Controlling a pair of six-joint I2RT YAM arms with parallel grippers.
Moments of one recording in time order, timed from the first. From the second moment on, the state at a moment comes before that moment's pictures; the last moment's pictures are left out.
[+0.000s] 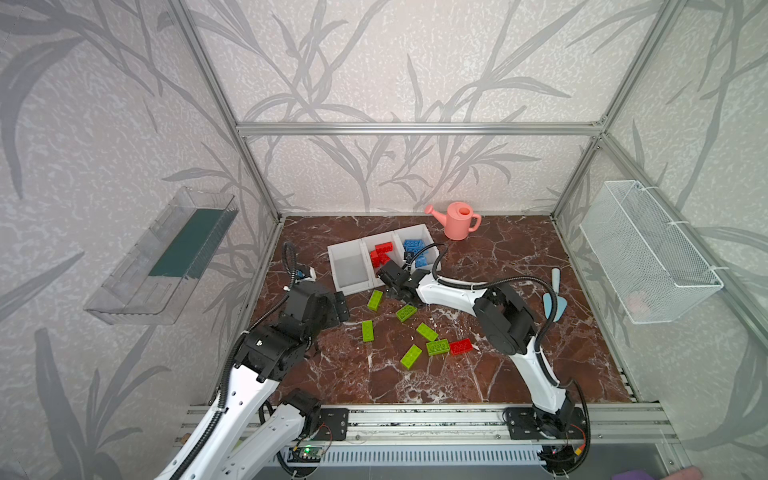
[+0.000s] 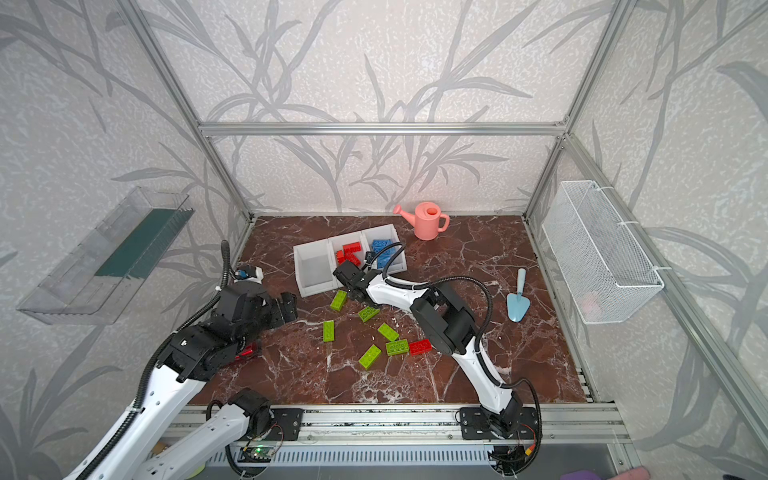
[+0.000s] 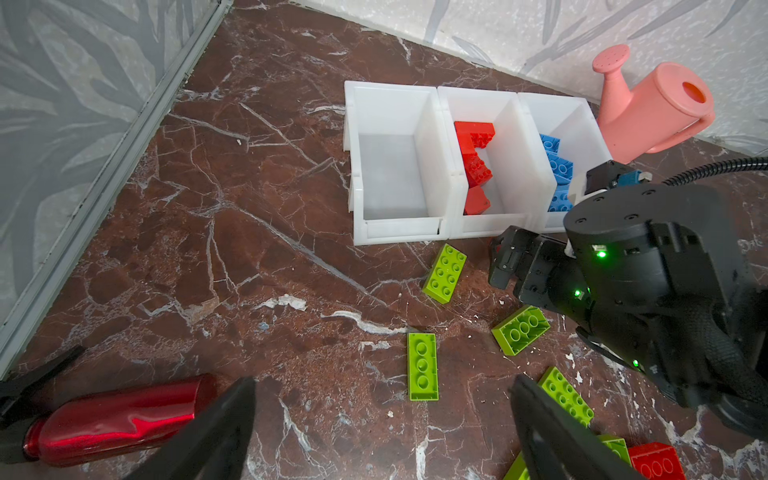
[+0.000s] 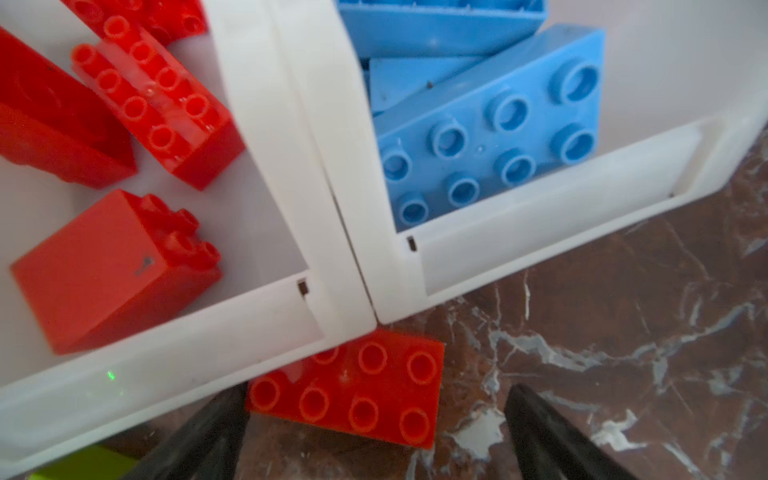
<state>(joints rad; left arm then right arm) -0.44 0.74 0.92 -0.93 -0.33 -0.57 0.87 2.28 1.72 -0.55 0.50 0.86</state>
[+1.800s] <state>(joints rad) -0.44 0.71 0.91 -0.93 -0.36 -0.56 0.80 2.02 1.76 -0.49 0.09 0.40</state>
